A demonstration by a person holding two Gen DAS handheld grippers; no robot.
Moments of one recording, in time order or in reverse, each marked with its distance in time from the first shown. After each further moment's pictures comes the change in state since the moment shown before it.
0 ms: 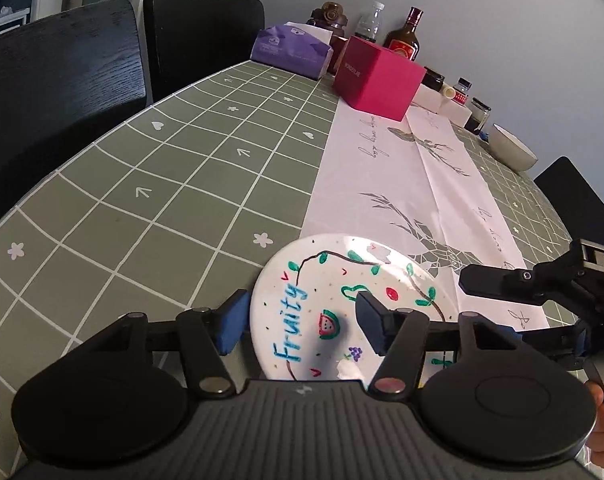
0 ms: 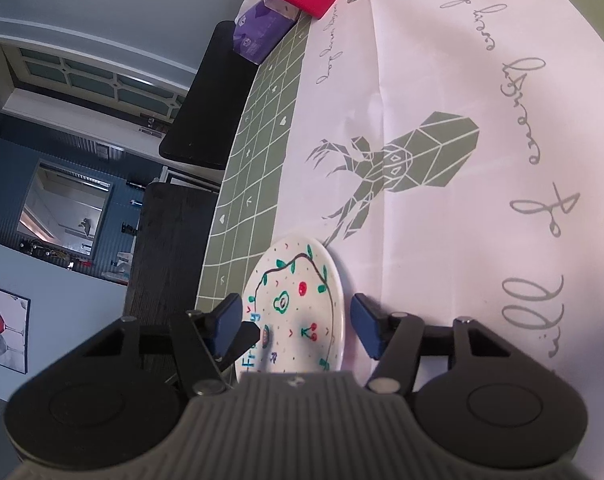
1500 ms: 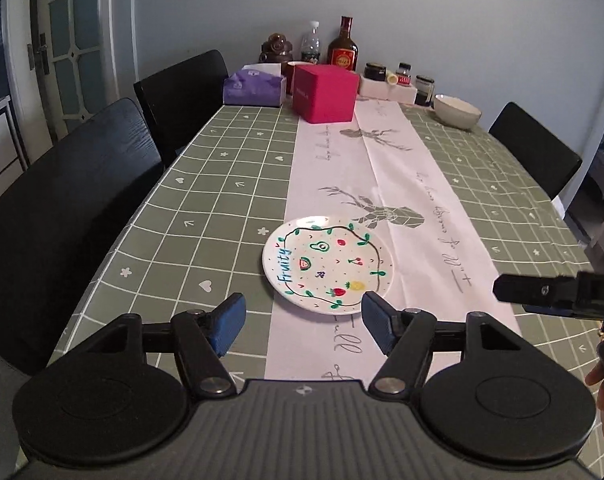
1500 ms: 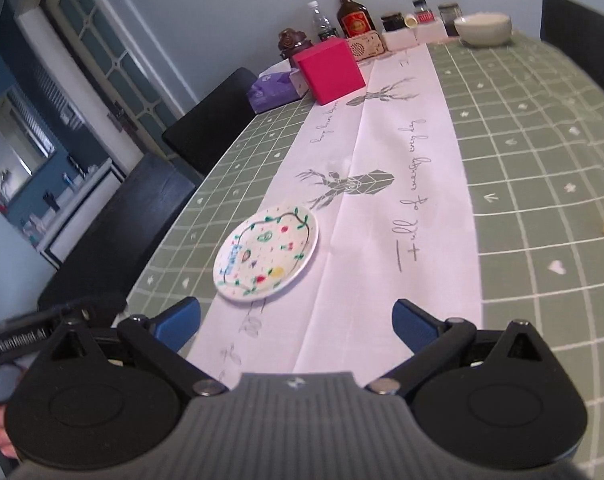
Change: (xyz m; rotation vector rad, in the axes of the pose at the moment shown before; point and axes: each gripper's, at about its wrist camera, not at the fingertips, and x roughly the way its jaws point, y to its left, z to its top) left arm -0.148 -0.039 -0.015 0.264 0.008 0.061; right arm -0.126 0.079 -0.134 -0.308 -0.270 -0.321
